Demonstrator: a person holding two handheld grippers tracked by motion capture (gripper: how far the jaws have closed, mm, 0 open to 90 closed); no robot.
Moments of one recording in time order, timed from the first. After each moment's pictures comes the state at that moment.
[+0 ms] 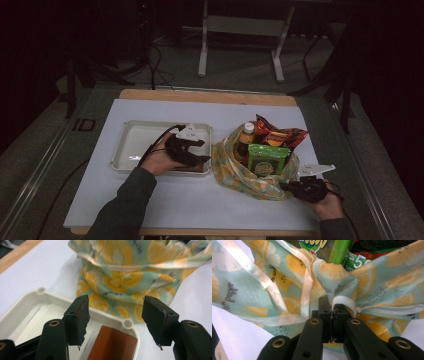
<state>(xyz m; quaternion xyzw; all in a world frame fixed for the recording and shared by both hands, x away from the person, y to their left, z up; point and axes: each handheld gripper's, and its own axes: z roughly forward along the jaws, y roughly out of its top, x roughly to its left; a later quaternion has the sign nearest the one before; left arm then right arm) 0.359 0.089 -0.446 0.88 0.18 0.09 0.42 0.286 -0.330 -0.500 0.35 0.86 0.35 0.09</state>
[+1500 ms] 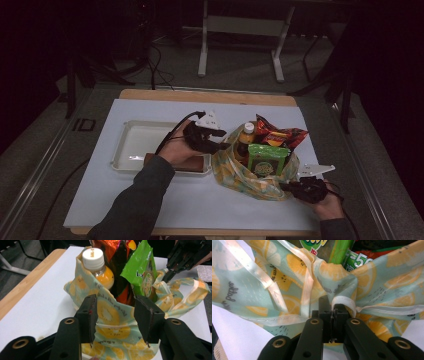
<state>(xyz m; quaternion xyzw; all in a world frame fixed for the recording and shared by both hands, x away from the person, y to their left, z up) 0.370 0.040 -0.397 0.88 0.13 0.10 0.45 0.285 -0.330 -0.501 0.35 0.86 0.35 0.09</state>
